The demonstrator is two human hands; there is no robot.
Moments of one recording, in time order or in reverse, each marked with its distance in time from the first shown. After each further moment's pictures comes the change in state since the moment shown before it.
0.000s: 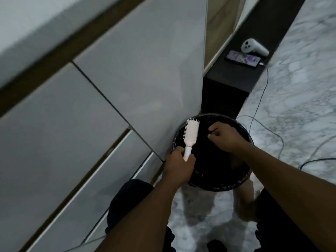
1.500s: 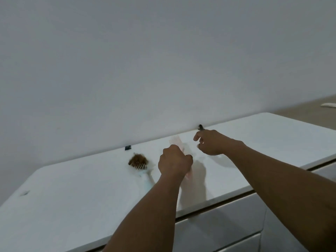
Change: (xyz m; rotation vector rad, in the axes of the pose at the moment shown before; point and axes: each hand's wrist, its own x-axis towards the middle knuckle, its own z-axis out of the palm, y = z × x) left_hand -0.161 0.103 -0.453 0.204 0.883 -0.188; right_hand -0.139 -0.548 0.025 -0.518 -0.111 -0.891
